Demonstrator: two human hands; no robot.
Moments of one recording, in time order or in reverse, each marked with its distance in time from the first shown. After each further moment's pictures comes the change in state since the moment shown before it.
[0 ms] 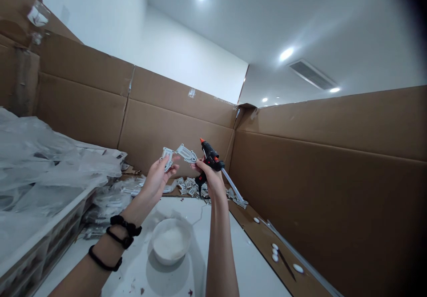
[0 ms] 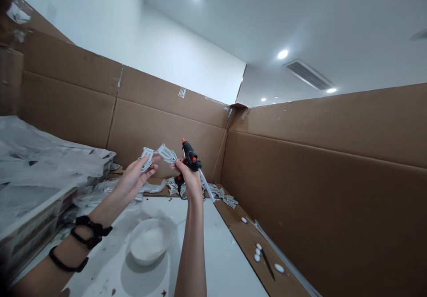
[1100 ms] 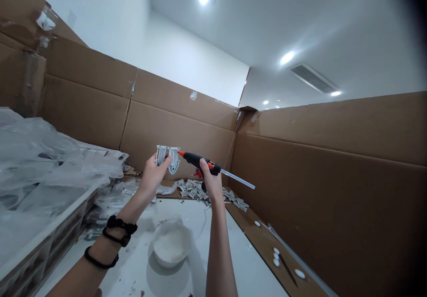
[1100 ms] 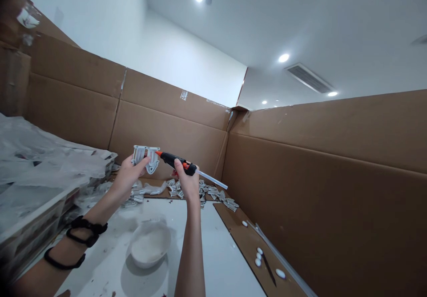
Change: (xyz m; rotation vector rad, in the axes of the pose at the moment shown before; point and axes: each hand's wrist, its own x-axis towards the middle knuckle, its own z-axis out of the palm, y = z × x) left_hand 0.011 0.009 -0.012 0.414 0.143 0.237; right_hand -0.012 -0.005 0.005 -0.427 0.077 -0.115
